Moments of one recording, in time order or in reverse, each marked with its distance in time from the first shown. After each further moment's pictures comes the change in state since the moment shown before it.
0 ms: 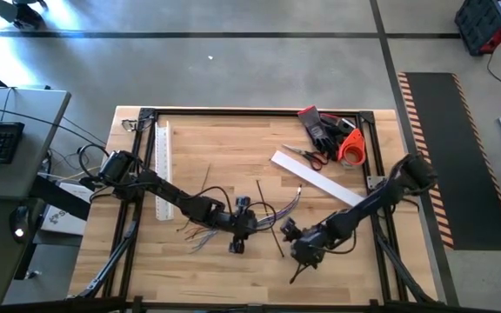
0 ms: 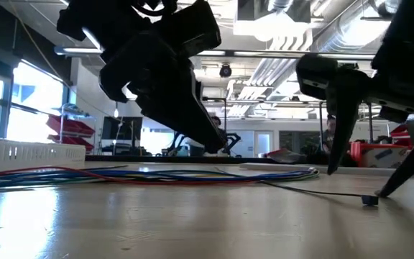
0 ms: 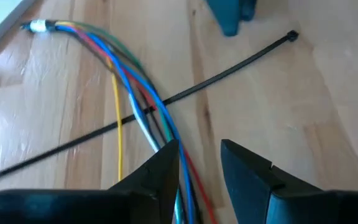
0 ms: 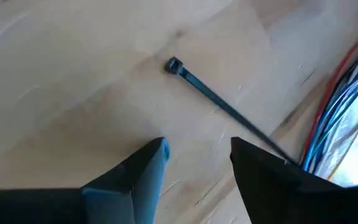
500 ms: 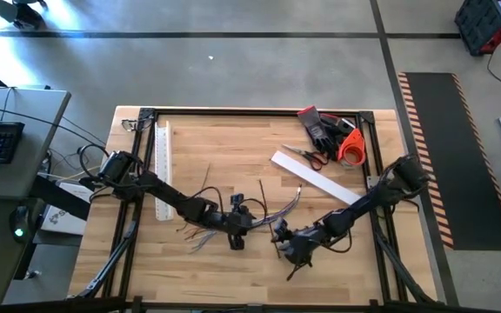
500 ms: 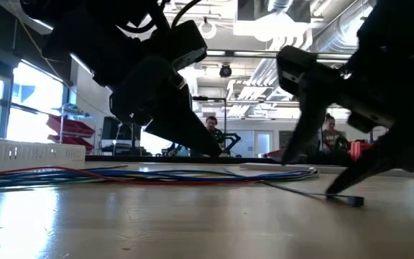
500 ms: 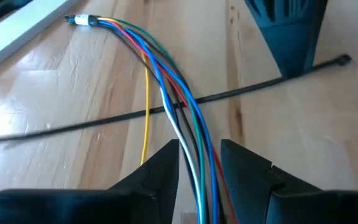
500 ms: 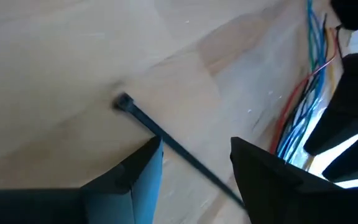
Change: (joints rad) left arm -0.015 0.002 -0.136 0.235 -0.118 -0.074; right arm -0.052 0.038 -0.040 0.367 0.055 -0.138
